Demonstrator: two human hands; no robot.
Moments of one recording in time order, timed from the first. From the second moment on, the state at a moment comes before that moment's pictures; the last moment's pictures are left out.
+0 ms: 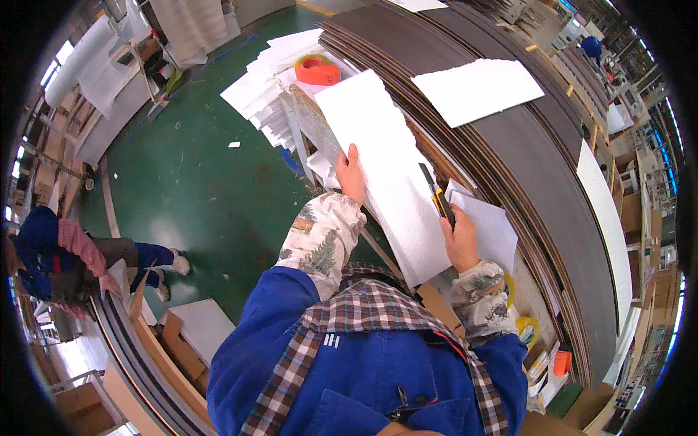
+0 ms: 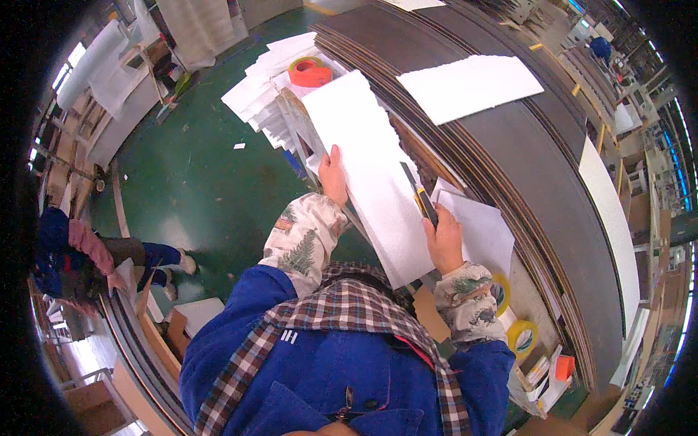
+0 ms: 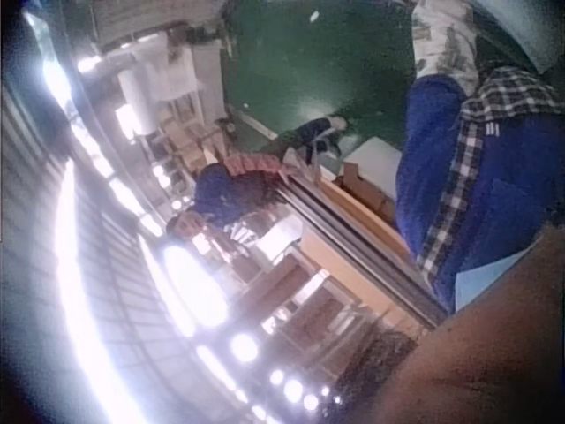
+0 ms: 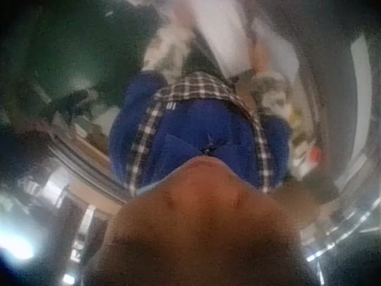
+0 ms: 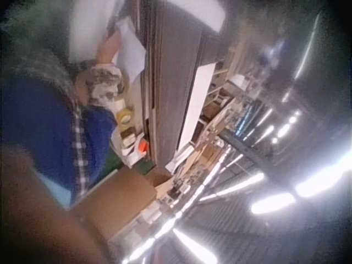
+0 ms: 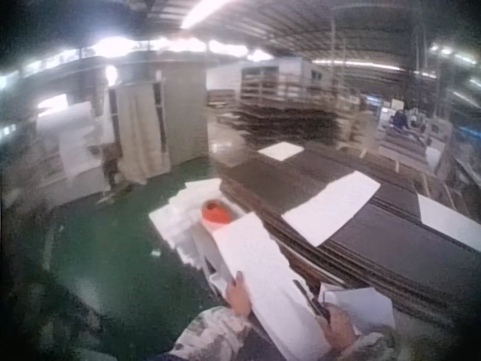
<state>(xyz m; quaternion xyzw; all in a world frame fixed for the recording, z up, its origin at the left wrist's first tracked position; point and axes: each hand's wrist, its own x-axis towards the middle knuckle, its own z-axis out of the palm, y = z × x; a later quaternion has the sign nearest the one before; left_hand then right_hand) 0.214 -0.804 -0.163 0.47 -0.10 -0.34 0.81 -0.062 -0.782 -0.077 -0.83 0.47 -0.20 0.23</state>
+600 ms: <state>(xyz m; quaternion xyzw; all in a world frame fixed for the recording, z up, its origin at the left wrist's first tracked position) 0.196 -0.809 -0.207 0.67 -0.06 -0.22 0.71 0.202 -0.865 -0.089 -0.88 0.40 -0.18 0.16</state>
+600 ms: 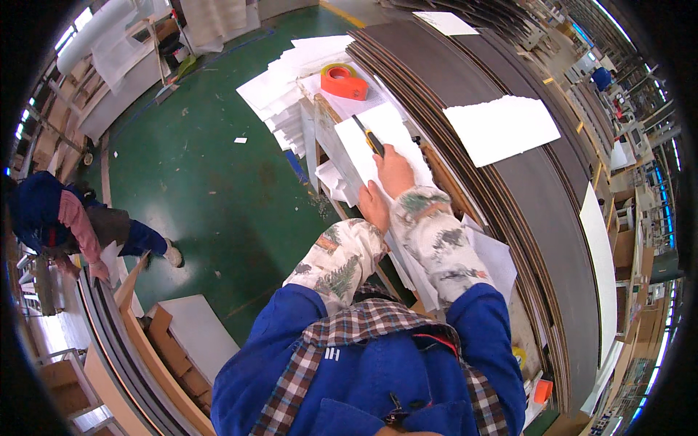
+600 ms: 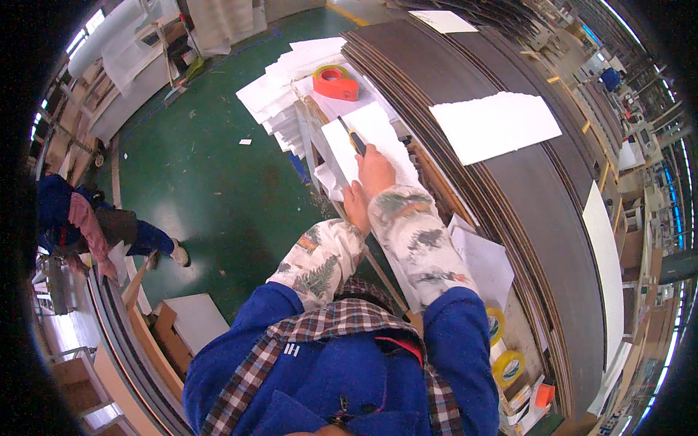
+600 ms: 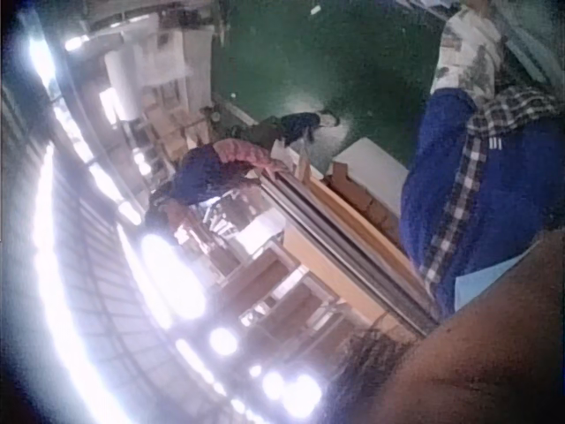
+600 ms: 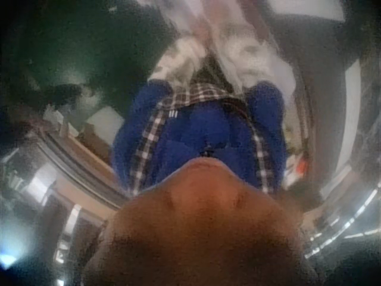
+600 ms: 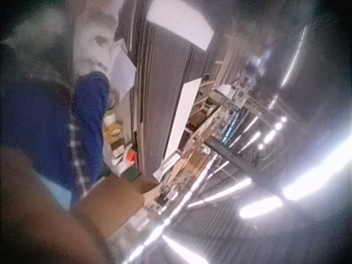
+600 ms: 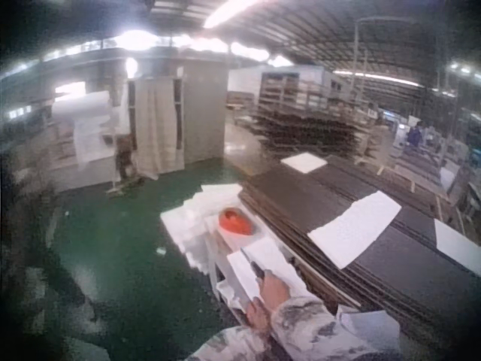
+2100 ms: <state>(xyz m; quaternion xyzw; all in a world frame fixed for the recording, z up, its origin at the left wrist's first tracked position) 0.217 -0.815 -0.197 0.68 -0.08 -0.20 0.70 -0.028 -0.740 -0.069 -0.86 0.46 -0.06 0.20</state>
